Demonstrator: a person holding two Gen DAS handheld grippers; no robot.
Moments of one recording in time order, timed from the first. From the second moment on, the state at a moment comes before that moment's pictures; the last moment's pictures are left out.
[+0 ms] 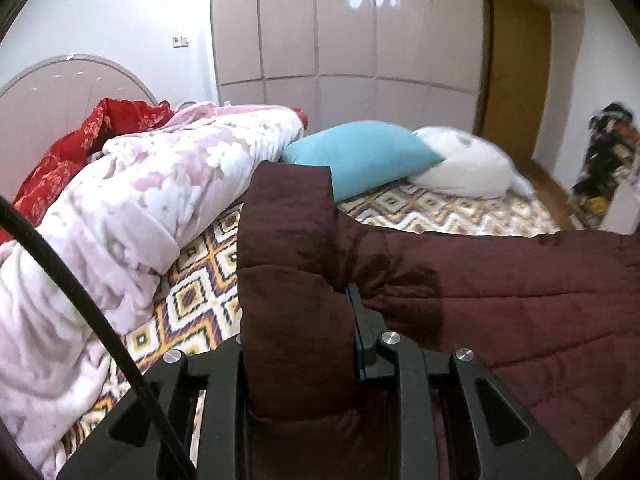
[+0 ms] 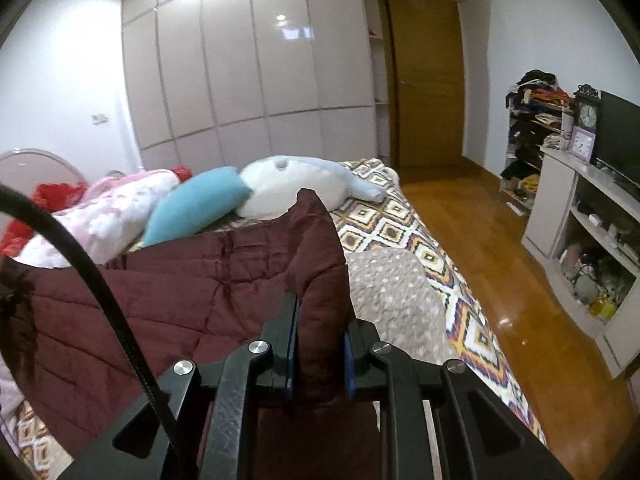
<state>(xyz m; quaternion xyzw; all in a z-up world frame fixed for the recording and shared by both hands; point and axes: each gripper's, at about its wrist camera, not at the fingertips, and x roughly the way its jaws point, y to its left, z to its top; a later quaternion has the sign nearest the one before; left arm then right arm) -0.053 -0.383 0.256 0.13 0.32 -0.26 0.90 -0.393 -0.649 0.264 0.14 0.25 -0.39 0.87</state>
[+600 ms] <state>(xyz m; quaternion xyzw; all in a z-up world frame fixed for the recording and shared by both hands) 0.063 -0.417 0.081 0.07 0.45 -0.22 0.86 -0.288 -0.760 0.075 0.19 0.37 -0.45 0.79</state>
